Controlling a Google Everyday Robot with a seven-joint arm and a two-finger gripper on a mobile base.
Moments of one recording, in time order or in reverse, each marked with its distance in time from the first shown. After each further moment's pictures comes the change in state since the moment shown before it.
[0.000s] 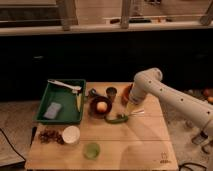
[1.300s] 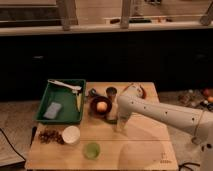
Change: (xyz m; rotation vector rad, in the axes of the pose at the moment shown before) arm -0.006 0.073 0.073 0.009 0.081 -0.188
